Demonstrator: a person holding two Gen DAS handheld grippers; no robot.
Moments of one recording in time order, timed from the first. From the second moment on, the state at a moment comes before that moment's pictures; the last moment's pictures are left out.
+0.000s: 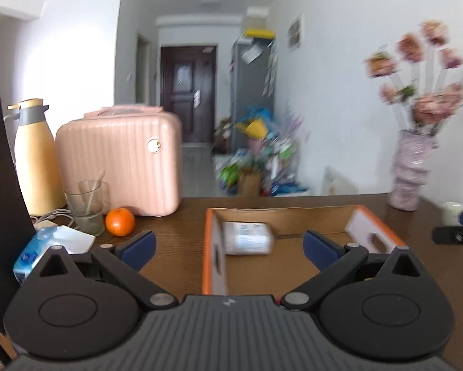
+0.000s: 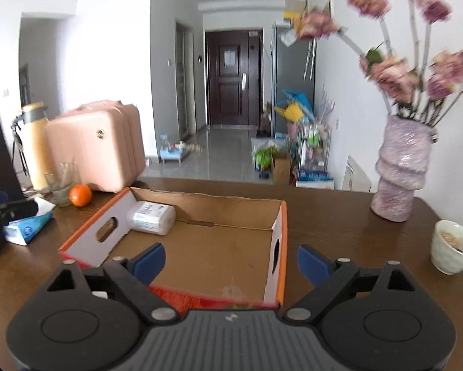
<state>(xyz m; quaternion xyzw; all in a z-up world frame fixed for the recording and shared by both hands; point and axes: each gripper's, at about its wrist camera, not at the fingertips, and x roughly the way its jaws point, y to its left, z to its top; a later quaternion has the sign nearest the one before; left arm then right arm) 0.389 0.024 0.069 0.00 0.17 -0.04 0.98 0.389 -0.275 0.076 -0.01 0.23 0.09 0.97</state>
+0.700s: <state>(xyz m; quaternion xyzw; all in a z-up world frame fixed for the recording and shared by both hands) 0.139 0.009 -0.001 0.01 0.07 -0.02 1.00 0.127 -0.260 0.009 0.00 0.11 0.09 0.99</state>
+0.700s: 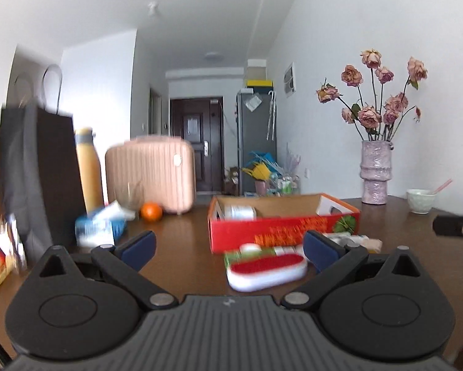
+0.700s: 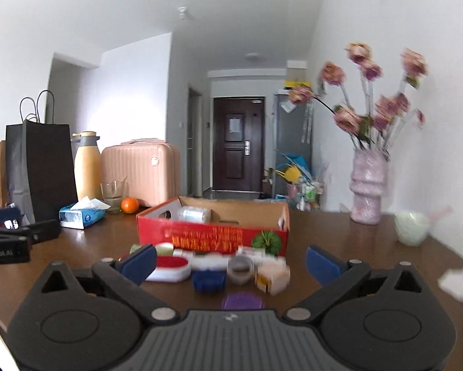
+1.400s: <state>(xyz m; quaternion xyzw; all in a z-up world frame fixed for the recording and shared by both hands) 0.113 0.003 -0.030 0.01 0.12 -0.02 0.99 0.099 -0.254 -0.026 0.00 0.12 0.10 0.99</state>
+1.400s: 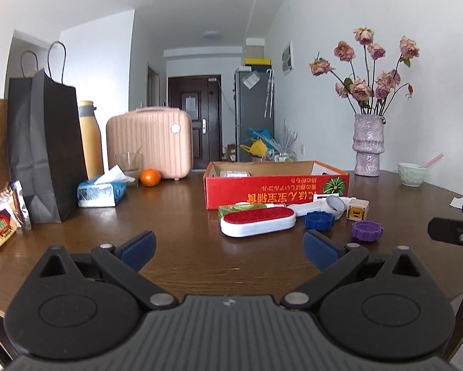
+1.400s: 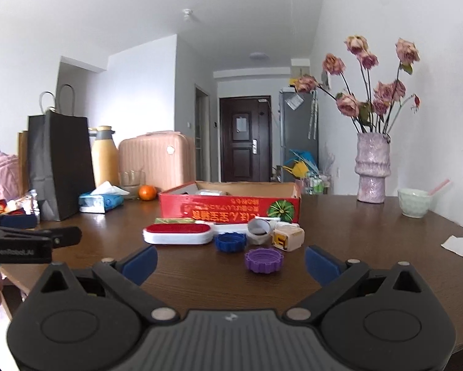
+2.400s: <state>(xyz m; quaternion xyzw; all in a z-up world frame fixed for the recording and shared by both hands) 0.333 -0.099 -0.048 0.01 0.33 -0.16 0.93 0.304 -0.288 -0.056 -0.02 0.32 0.10 0.94</state>
